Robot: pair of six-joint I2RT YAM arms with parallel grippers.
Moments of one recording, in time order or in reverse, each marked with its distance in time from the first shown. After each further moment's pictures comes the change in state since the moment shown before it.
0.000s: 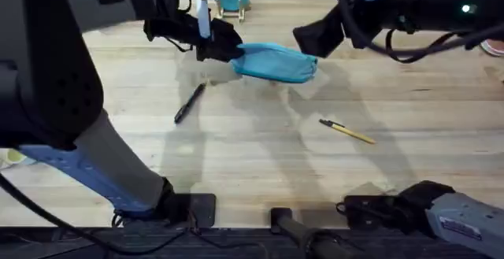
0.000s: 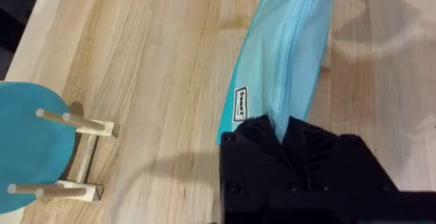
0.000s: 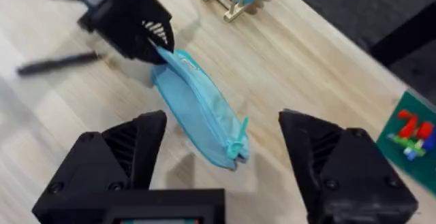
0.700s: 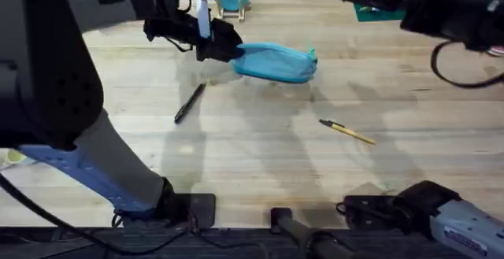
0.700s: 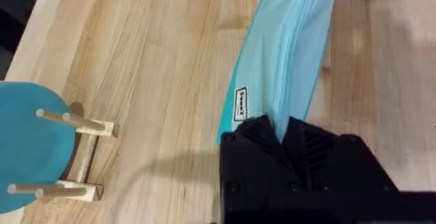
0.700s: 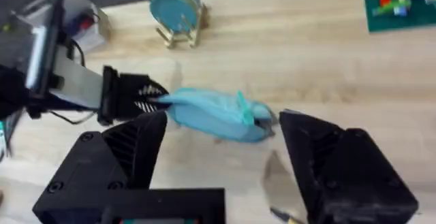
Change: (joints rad) left arm 0.000 0.000 0.000 0.000 0.000 0.000; right arm 0.000 -0.236 0.002 -0.144 0.245 0.750
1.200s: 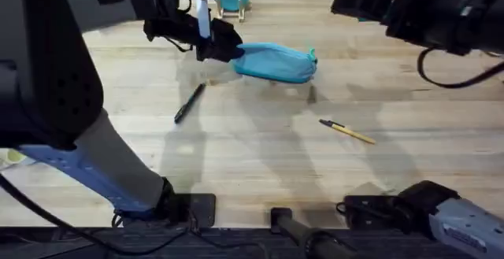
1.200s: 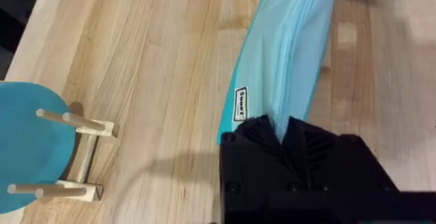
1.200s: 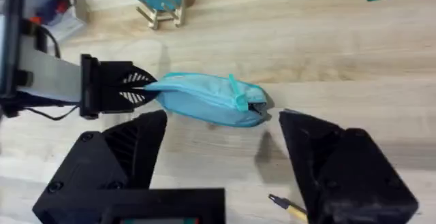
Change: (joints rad) left arm 0.000 0.000 0.000 0.000 0.000 0.000; right arm 0.000 0.056 0.000 -0.050 0.004 0.049
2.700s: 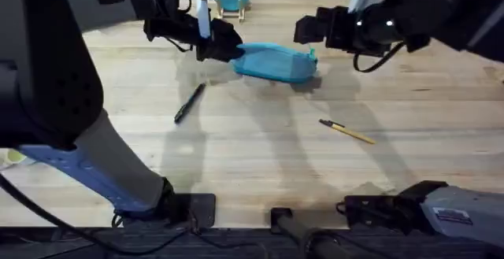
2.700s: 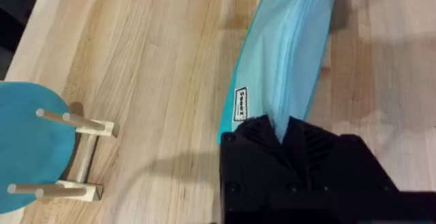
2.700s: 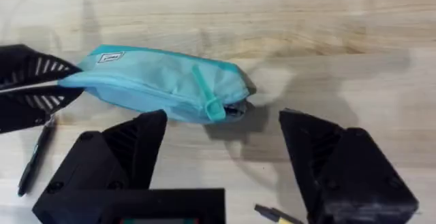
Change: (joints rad) left arm 0.000 0.000 0.000 0.000 0.000 0.000; right arm 0.000 0.394 0.000 0.072 0.023 -0.001
